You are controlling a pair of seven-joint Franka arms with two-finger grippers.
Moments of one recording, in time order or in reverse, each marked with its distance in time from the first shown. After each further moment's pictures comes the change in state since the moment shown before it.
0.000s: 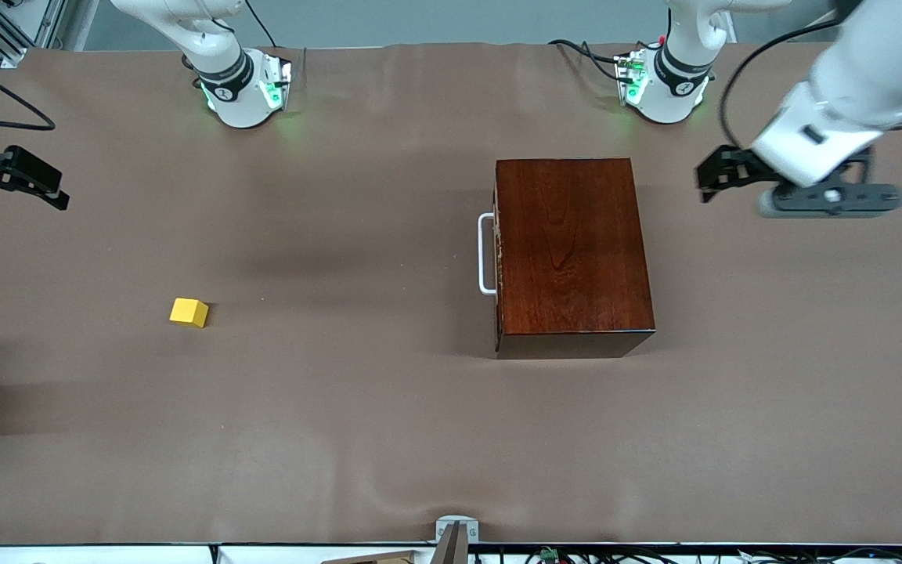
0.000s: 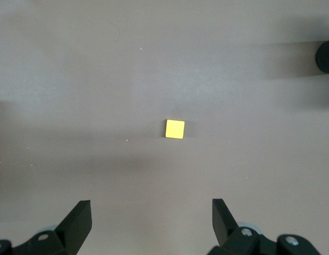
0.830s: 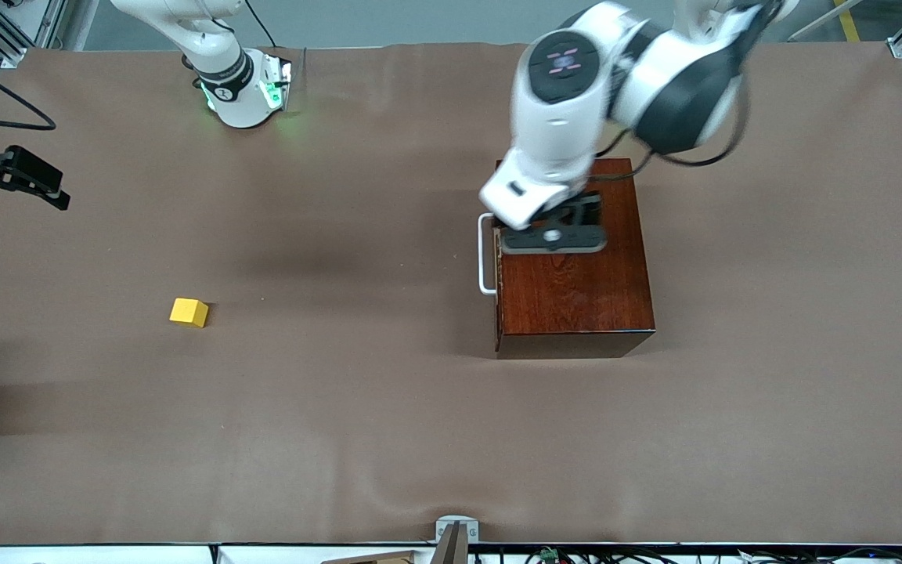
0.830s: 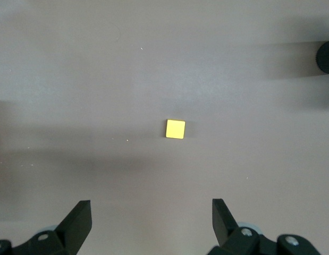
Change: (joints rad) left arm -0.418 0.335 0.006 0.136 0.147 0.219 -0.418; right arm 0.002 0.000 -0.001 0.000 0.001 0.000 0.000
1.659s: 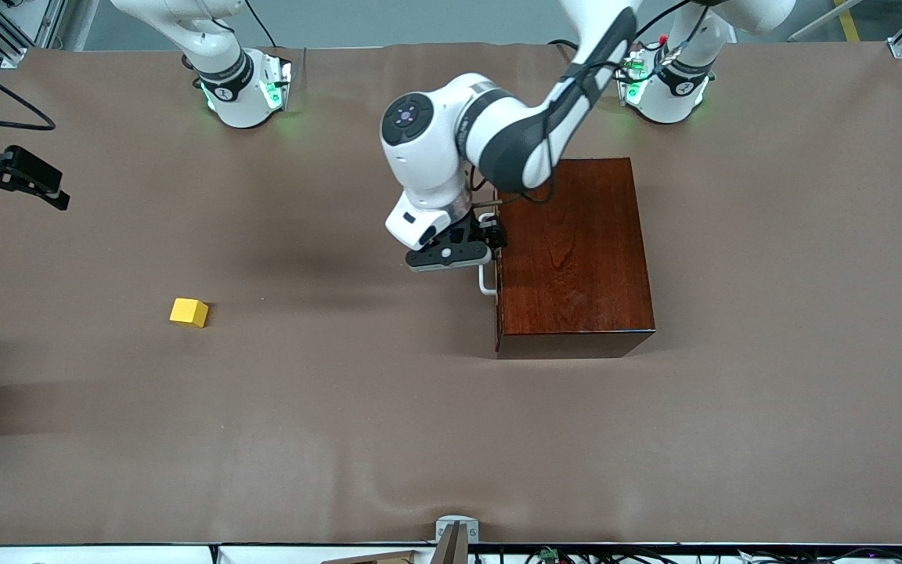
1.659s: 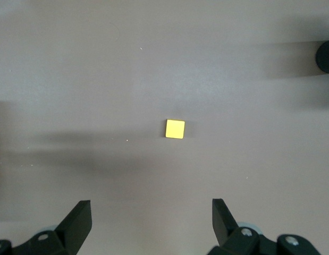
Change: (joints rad) left arm -0.385 0.279 0.287 0.118 0.021 0.127 -0.219; right arm -0.001 0.000 -0.002 0.000 0.000 0.000 0.000
